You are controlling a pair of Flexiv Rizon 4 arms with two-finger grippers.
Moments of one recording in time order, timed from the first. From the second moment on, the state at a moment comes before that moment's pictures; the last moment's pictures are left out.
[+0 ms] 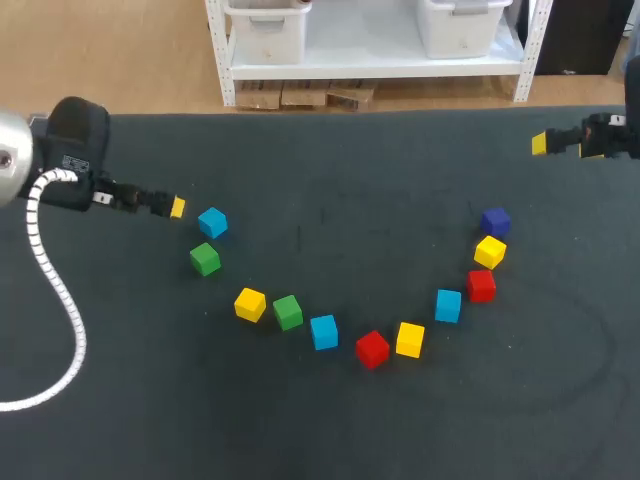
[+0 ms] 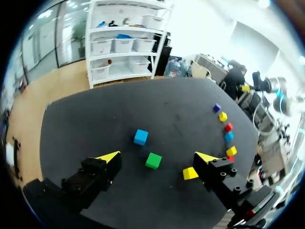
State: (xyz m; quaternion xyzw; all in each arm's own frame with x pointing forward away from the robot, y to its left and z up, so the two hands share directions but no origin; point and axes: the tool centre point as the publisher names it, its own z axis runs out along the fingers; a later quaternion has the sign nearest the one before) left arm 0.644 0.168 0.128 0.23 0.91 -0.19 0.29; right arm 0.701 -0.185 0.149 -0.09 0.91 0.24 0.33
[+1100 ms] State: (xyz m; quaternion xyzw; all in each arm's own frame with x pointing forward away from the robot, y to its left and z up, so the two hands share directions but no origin) left arm 0.667 0.112 0.138 0.64 0.74 -0.03 0.19; right arm 0.701 -0.185 0.149 -0.09 0.91 0.24 0.33
